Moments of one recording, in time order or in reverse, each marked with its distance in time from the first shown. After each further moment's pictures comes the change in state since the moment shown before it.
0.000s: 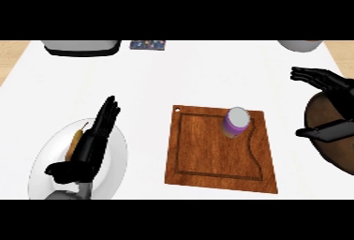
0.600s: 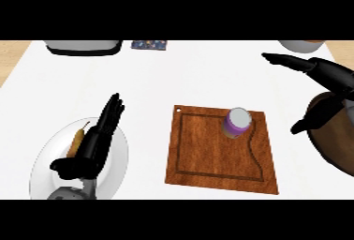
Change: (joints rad) left arm -0.024 -0.029 0.005 0.010 -0.012 -0.016 0.017; right arm -0.234 -0.055 0.170 0.067 0.288 0.091 0.072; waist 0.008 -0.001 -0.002
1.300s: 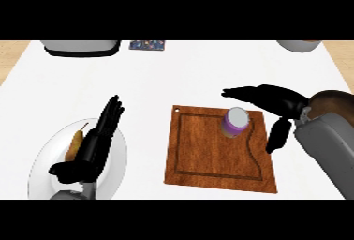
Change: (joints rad) left arm 0.026 -0.020 0.012 -0.019 -0.027 -0.007 0.001; right arm 0.008 0.092 0.270 -0.091 0.389 -0.010 0.133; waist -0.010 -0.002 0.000
